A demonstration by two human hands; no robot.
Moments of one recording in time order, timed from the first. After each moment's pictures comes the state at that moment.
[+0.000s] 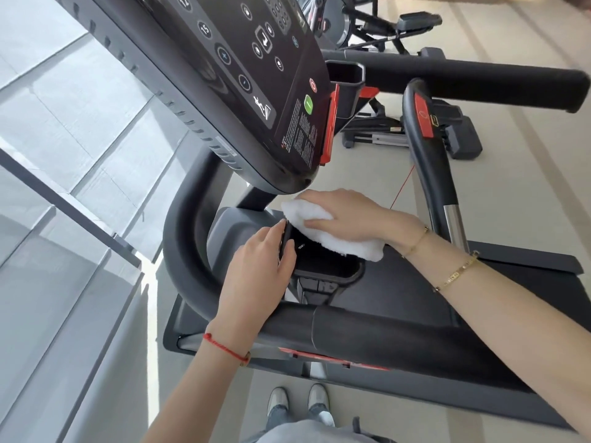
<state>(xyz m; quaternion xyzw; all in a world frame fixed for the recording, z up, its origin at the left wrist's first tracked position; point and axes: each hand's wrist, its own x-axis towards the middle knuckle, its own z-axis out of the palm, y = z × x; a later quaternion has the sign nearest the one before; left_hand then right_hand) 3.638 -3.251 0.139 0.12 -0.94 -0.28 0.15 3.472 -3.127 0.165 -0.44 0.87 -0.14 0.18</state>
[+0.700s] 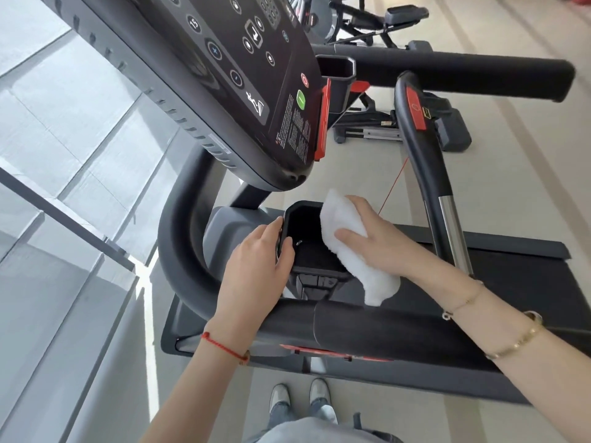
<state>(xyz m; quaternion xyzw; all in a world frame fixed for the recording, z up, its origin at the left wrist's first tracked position) 3.638 -3.254 0.137 0.11 -0.94 -0.29 0.15 3.517 -3.073 0.145 -0.23 0.88 -0.36 0.23</state>
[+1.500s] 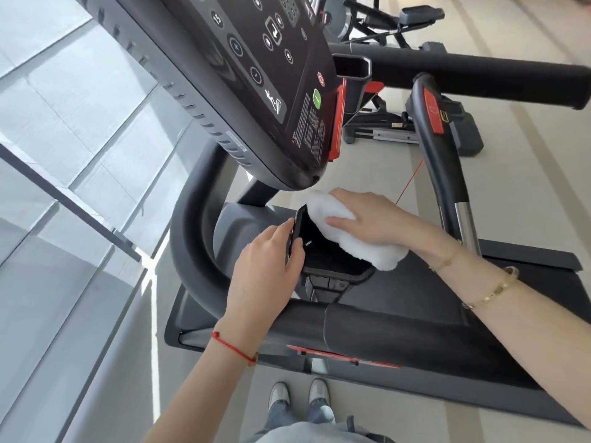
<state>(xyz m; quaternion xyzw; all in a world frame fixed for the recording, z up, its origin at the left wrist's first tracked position) 3.641 -3.252 0.140 0.13 -0.93 -0.29 0.15 3.482 -3.113 0.163 -0.38 0.90 -0.14 0.17</state>
